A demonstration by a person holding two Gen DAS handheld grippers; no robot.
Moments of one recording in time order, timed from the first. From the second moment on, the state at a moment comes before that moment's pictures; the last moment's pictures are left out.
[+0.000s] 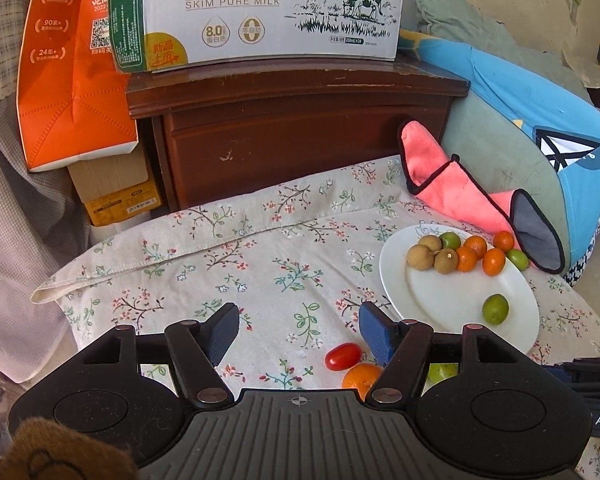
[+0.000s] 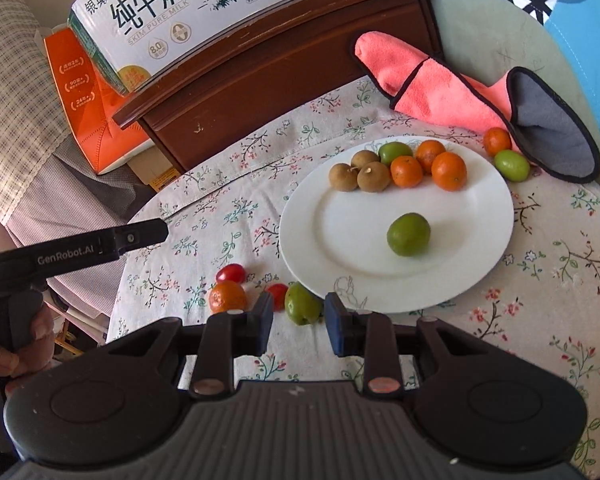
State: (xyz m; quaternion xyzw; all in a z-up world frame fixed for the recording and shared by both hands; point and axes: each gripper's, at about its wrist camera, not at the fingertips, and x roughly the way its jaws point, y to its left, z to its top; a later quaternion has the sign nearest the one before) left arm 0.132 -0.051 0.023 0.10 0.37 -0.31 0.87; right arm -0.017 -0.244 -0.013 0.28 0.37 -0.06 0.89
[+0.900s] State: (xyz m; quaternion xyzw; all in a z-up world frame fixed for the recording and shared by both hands) left arm 0.136 -0.057 -0.019 0.03 0.47 -0.31 0.83; right arm 0.006 -0.214 -0.046 0.22 0.37 -0.10 0.90
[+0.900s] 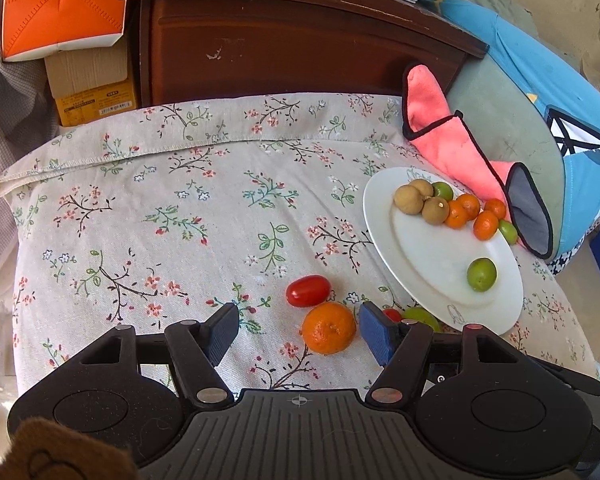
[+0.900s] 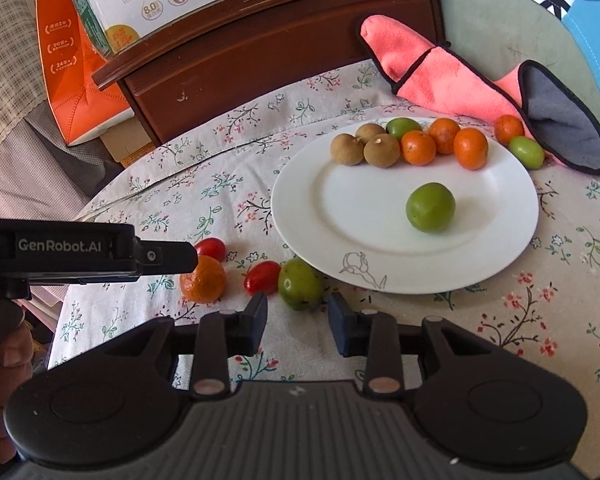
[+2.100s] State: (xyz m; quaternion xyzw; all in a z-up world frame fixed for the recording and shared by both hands) left arm 0.129 -0.072 -0.036 0.03 0.47 -0.30 0.83; right arm 0.007 -0.210 -0.048 0.20 0.36 -0.11 0.90
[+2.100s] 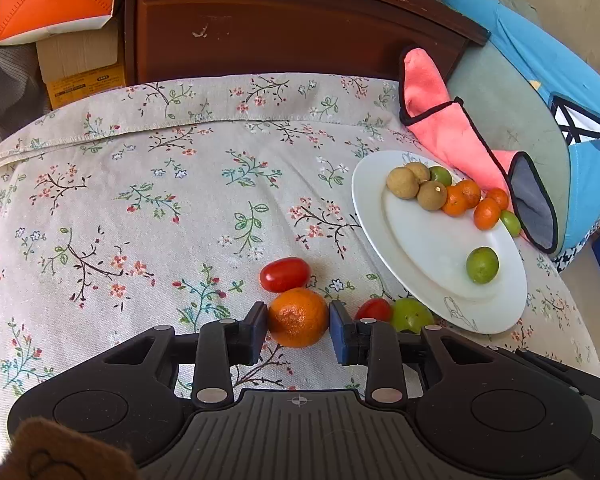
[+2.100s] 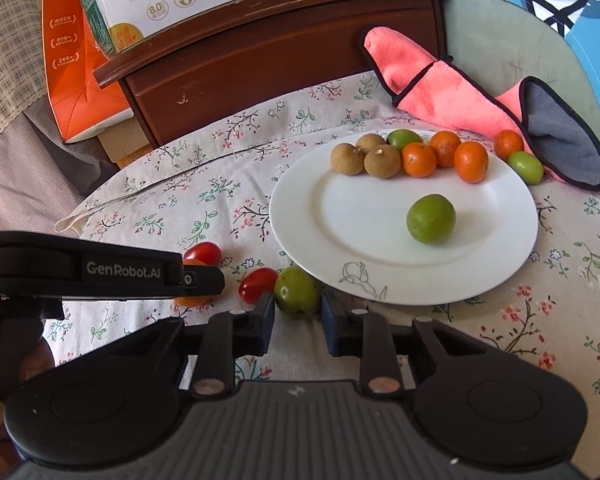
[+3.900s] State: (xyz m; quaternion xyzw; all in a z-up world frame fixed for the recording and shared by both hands) left arm 0.112 -0.062 -0.032 0.07 0.42 -0.28 0.86; right arm -0.003 -0.212 -0.024 0.21 0.35 -0.08 0.91
